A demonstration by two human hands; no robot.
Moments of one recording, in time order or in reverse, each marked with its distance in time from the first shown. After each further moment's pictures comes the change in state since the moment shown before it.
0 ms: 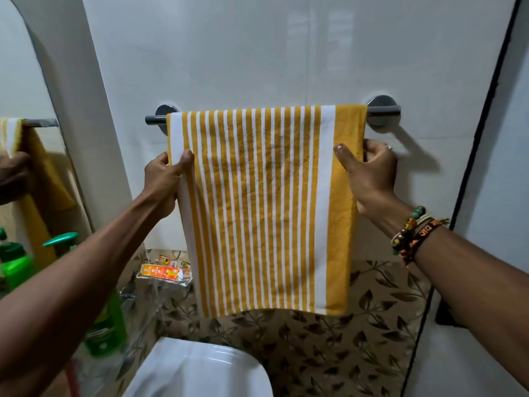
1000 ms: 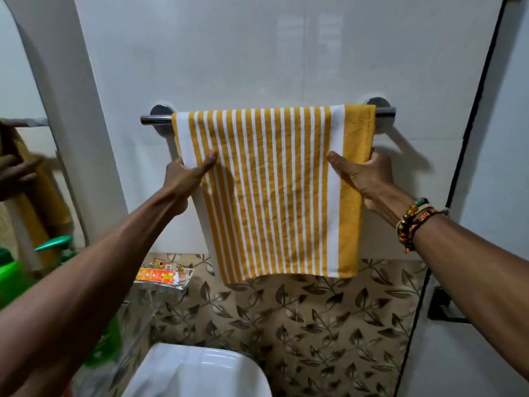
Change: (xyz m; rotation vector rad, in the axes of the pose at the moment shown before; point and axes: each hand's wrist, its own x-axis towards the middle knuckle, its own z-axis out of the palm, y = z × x) left_hand 0.005 -0.007 0.028 0.100 -0.083 -0.031; right_hand 0.022 0.017 -0.011 0.007 -0.151 0.052
